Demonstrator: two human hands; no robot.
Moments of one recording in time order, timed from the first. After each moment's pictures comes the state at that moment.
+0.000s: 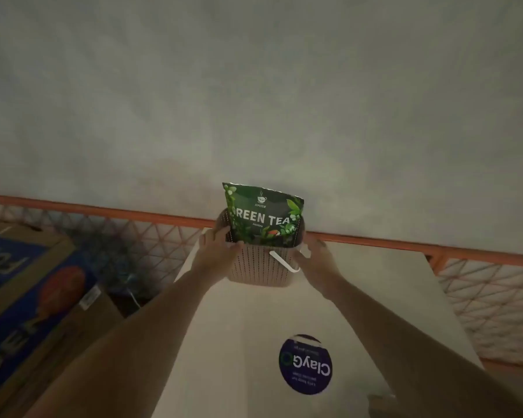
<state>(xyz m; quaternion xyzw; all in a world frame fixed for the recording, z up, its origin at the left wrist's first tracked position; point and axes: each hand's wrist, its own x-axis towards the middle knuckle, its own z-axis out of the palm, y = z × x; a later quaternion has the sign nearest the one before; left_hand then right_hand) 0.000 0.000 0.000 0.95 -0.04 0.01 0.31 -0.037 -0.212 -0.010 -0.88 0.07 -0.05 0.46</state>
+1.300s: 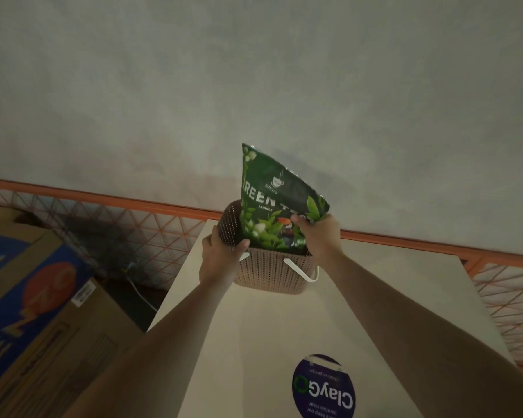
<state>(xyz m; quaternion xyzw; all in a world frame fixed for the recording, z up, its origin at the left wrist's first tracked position) 0.067 0.002 -0.066 0.88 0.09 0.03 0.47 0.068 -0.191 -0.008 -0.78 0.18 -0.09 0.59</state>
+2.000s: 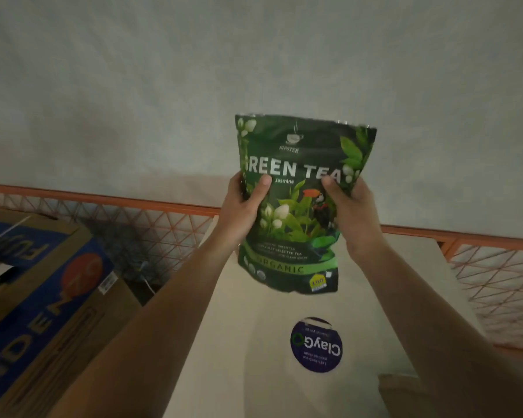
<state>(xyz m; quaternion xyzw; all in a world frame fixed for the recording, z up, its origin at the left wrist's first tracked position) -0.024 -0.023 0.074 0.77 -0.09 0.06 0.63 -0.072 -0.208 0.094 -0.68 0.02 -0.20 0.70</state>
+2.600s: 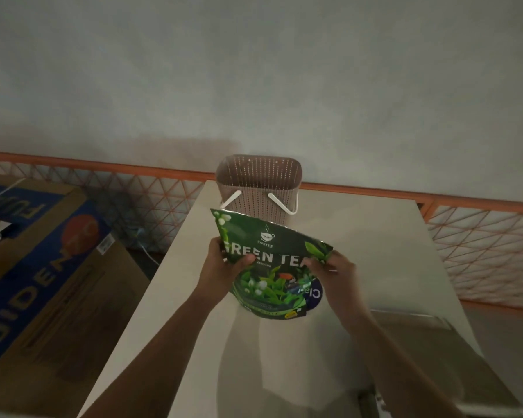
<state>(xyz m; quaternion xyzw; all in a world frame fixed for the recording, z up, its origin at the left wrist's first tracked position) -0.151 0.008 -0.070 0.77 0.03 -0.02 0.64 -0.207 -0.218 -0.052 -0.79 0.14 -0.10 0.59</state>
